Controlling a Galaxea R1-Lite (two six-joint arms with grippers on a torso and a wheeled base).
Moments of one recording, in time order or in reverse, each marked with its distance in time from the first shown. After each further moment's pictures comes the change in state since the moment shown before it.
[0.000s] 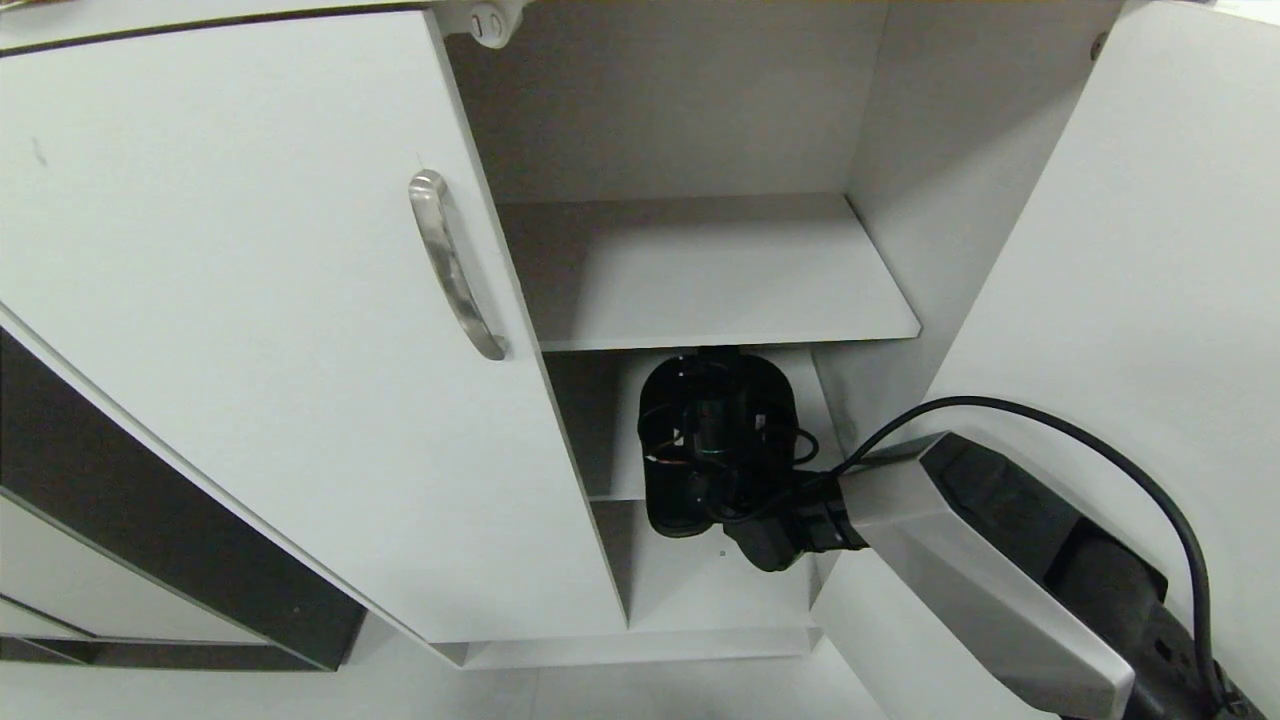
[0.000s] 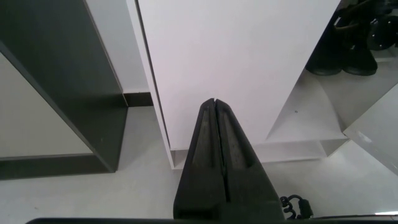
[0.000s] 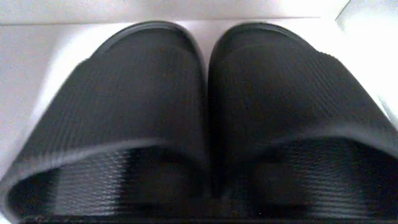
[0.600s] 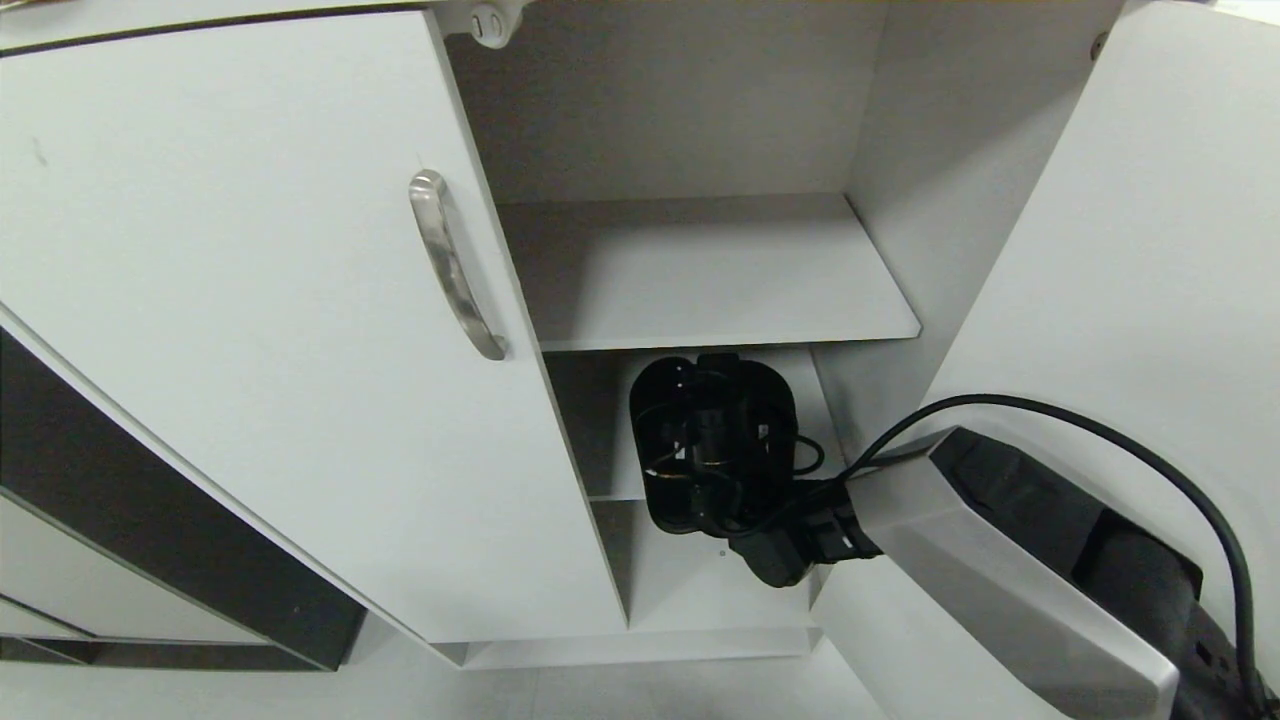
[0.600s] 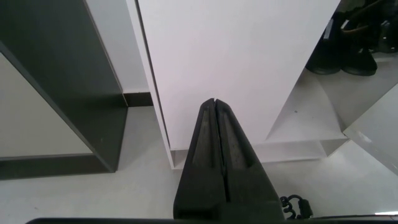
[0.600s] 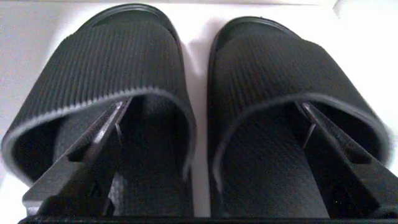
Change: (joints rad) left arm 0.000 0.000 0.000 0.000 0.000 -0.001; right arm 0.028 -0.067 0.142 -0.023 -0.011 0.001
